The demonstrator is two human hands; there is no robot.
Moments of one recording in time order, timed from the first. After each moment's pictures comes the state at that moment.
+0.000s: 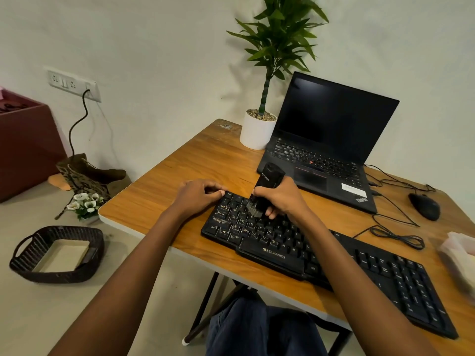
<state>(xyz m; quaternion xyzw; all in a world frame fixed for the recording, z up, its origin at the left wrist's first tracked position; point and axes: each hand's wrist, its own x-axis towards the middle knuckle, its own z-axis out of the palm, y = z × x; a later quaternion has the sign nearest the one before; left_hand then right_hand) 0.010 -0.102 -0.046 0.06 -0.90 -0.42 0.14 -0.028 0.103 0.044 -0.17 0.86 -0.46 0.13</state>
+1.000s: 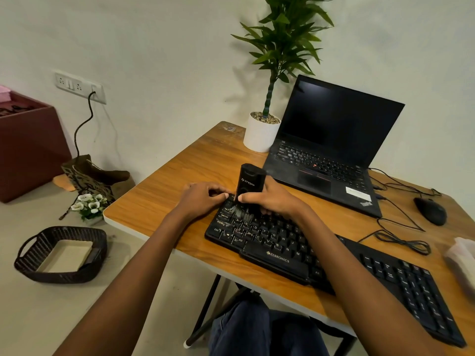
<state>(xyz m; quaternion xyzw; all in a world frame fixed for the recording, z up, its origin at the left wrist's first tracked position) 0.014 -0.098 -0.040 0.07 -0.91 -0.39 0.14 -0.031 0.085 0.048 -0.37 0.82 -0.38 0.21</state>
